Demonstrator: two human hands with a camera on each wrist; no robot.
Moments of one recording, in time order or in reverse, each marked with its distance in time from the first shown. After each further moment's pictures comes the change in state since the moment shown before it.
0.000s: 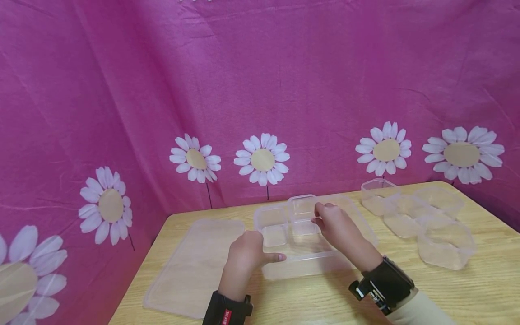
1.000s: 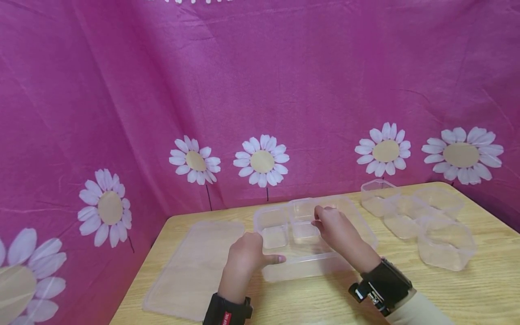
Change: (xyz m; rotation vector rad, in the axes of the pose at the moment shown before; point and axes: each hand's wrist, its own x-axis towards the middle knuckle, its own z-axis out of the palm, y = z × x) left_hand 0.001 0.000 0.001 0.009 -0.012 -0.003; right_hand -0.001 0.003 0.007 -0.010 -0.019 0.018
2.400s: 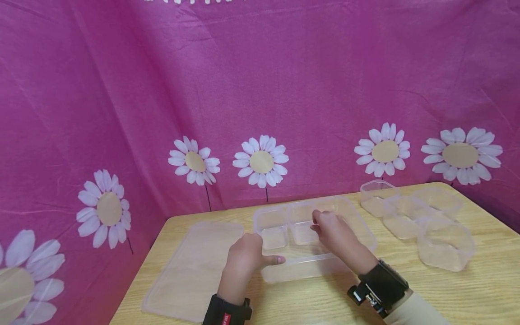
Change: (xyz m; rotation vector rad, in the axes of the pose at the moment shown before) left_hand -0.001 -0.001 0.001 -0.009 0.008 0.012; right_hand -0.003 0.004 0.011 -0.037 0.017 -0.025
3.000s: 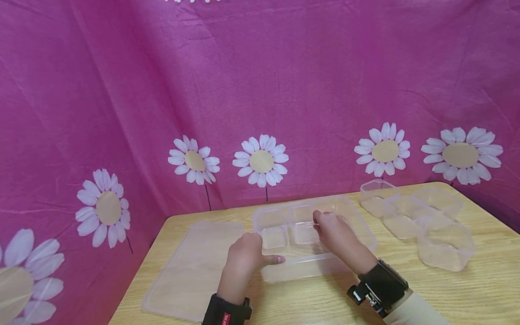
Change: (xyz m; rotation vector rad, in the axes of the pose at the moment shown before) left_hand 0.000 0.001 -0.001 -0.002 -0.002 -0.001; right_hand -0.001 0.002 0.001 -0.024 -0.054 0.024
